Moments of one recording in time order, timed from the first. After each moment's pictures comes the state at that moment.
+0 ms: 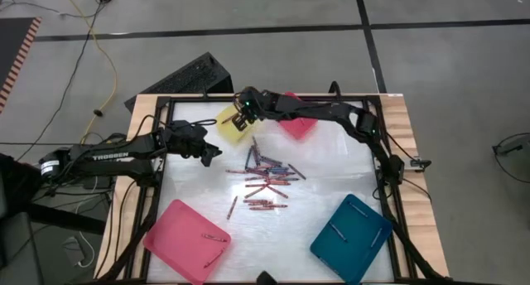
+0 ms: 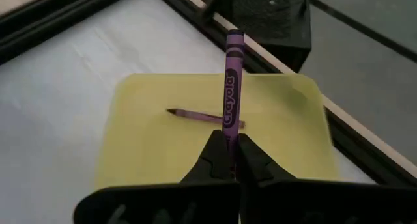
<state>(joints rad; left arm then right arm) 0.41 0.84 0.37 -0.06 0.15 -0.58 -0.34 2.15 1.89 -0.42 0.23 0.31</state>
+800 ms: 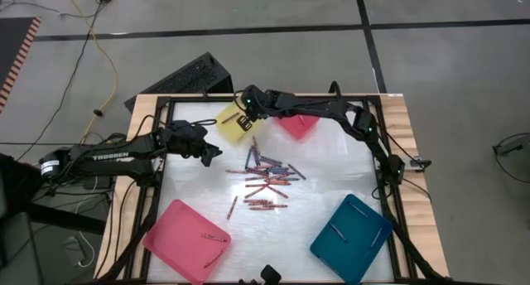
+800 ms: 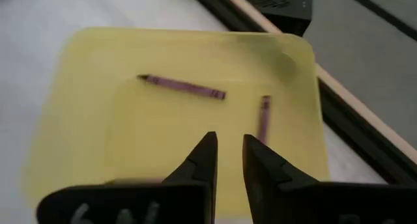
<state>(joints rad) 0.41 0.84 0.37 -0.06 0.15 -0.59 -0.38 2.17 1.89 -0.49 0.16 0.26</state>
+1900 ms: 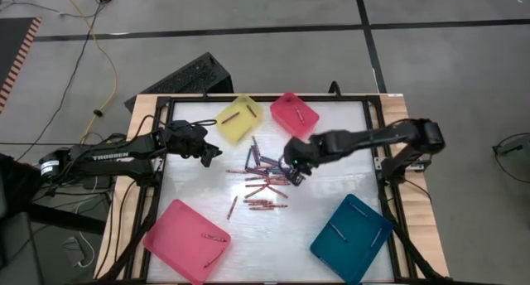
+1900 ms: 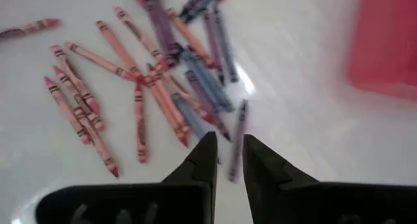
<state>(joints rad) 0.41 0.84 0.37 -0.06 0.15 -0.56 0.06 1.52 1.26 -0.84 0.22 0.62</state>
